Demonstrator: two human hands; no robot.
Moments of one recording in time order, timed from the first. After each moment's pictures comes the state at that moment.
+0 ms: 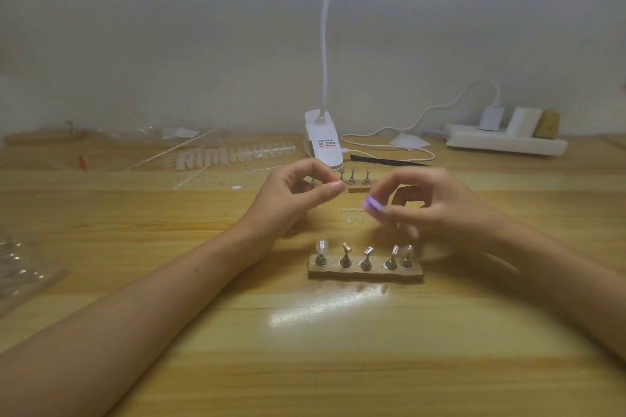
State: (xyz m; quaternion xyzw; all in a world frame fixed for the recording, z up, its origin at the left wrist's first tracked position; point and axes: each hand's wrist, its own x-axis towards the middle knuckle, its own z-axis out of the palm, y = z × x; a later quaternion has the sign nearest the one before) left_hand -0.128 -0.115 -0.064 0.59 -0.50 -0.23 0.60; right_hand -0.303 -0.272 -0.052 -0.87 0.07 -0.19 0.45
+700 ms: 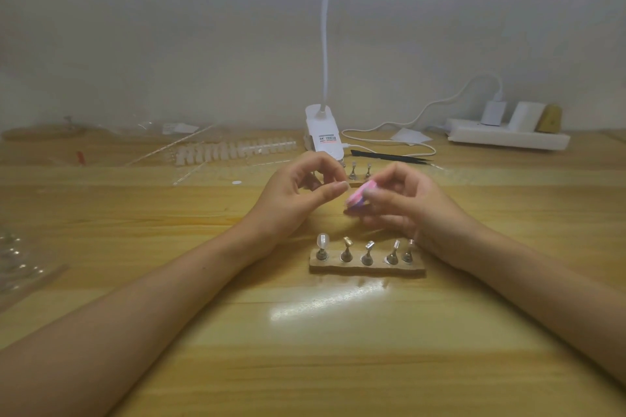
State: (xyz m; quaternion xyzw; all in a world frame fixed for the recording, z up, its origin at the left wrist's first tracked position) left_hand -0.129 -0.117 -0.066 0.58 -0.57 -0.16 0.56; right_hand -0.285 -0.241 -0.068 -0.66 0.13 -0.22 0.71
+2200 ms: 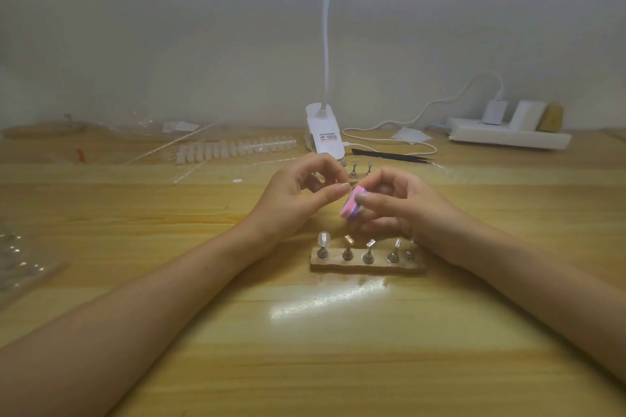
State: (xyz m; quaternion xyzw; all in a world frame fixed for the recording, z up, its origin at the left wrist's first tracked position) left_hand -0.130 -0.119 -0.067 0.59 -0.58 -0.15 0.54; right_hand -0.280 -0.242 -0.065 -0.67 0.14 -0.18 0.70
